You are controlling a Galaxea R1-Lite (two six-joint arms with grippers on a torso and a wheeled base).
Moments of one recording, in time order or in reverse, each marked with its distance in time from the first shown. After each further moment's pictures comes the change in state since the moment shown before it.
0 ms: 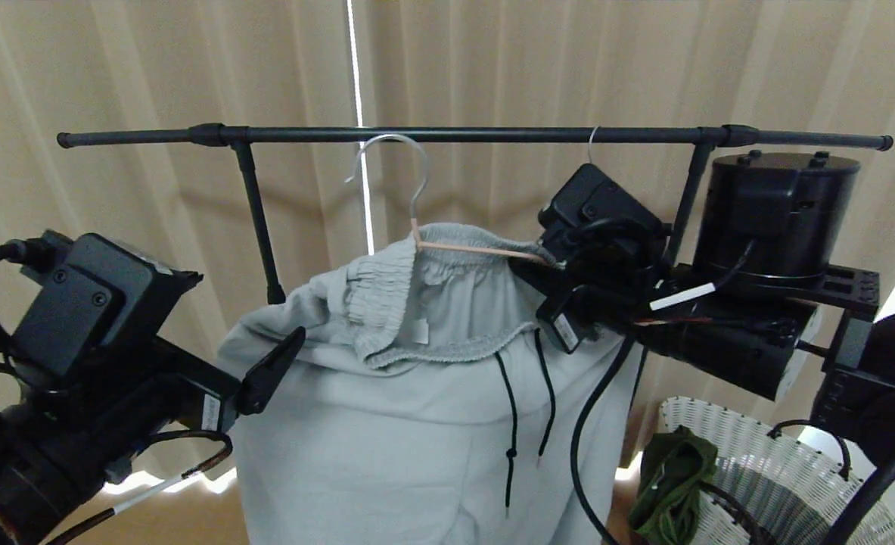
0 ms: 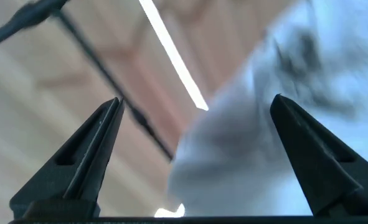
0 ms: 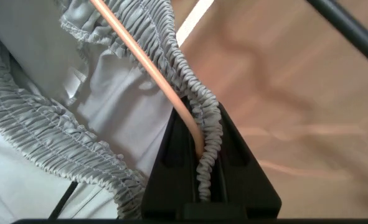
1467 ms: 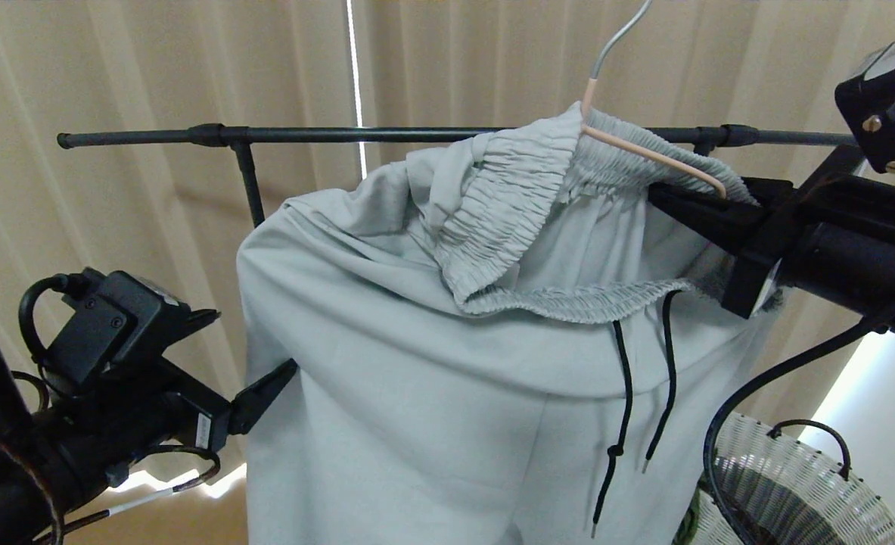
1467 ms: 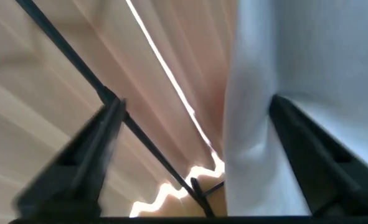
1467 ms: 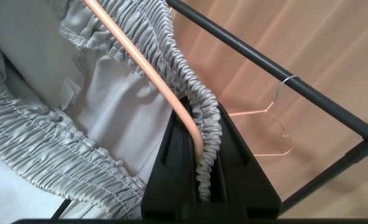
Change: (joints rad) left arm 0.213 0.059 0.068 -0.003 -0.294 -0.060; right arm -0.100 -0.333 0.128 0.014 0.082 0.077
